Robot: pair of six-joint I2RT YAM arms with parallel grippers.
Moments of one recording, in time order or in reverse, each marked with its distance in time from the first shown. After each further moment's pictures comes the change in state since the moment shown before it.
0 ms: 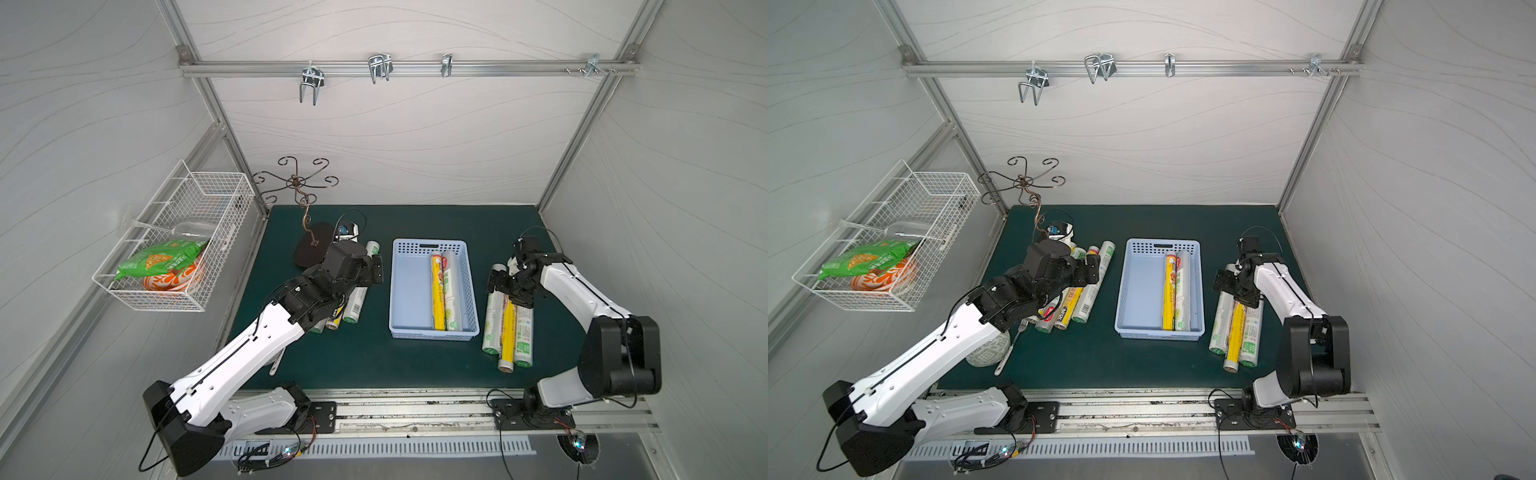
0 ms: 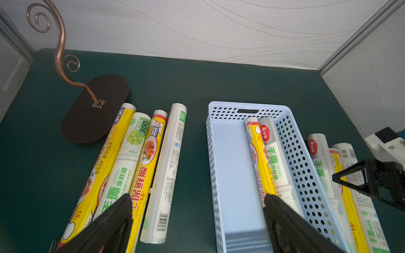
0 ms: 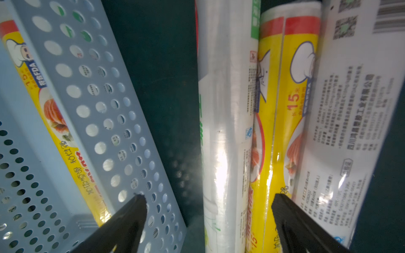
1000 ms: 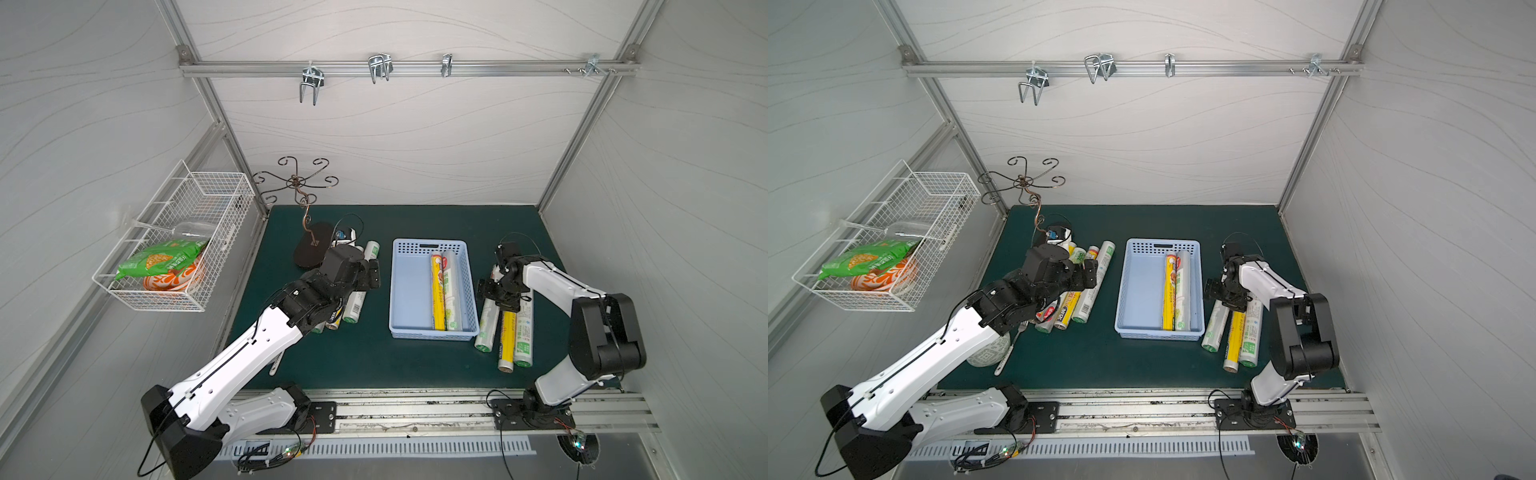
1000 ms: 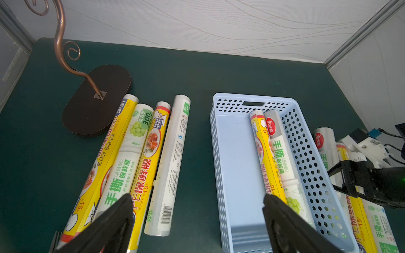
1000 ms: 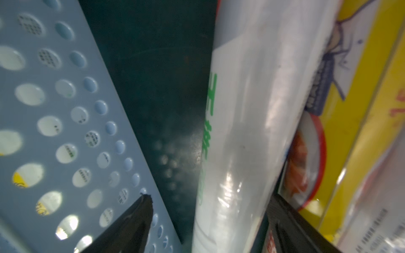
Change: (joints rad) left arm 0.025 -0.028 -0.053 0.000 0.020 -0.012; right arm 0.107 0.128 -0.025 0.055 0.027 0.027
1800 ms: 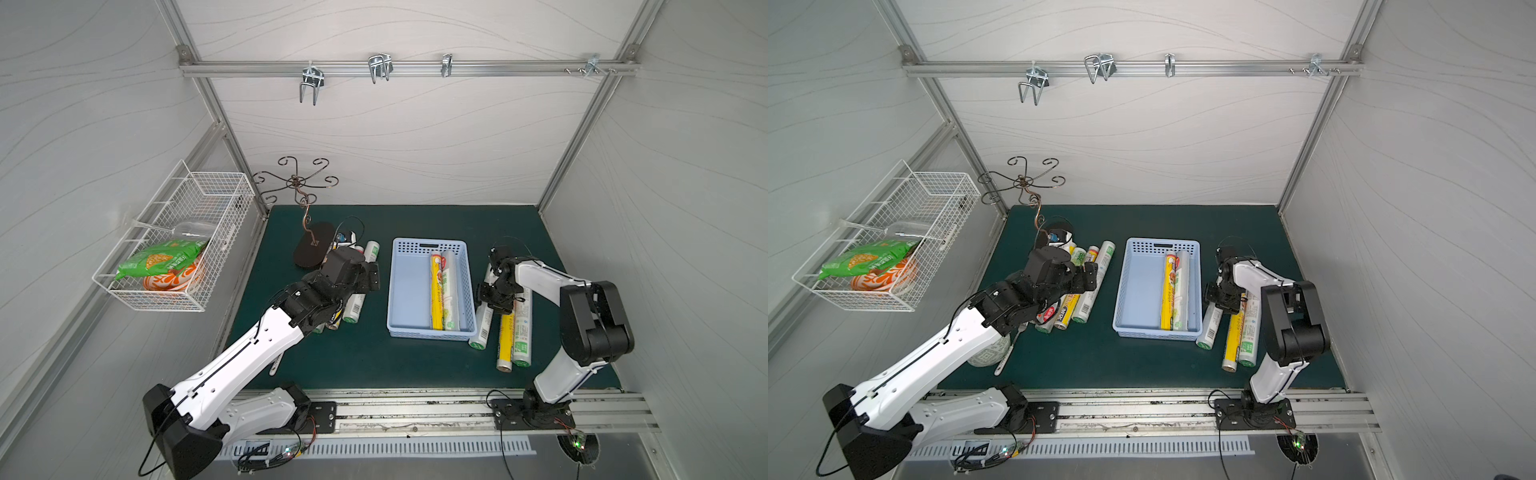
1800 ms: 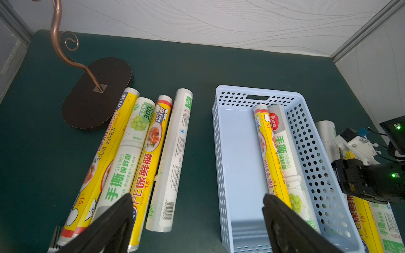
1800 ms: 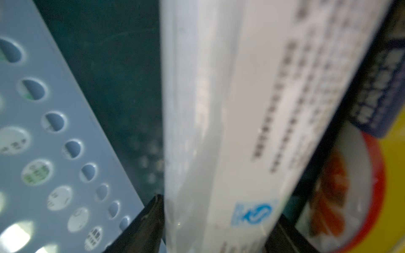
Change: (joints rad) left arm 0.005 0.000 -0.028 0.001 0.006 -0.009; right arm 0.012 0.089 0.001 0.031 -0.018 0.001
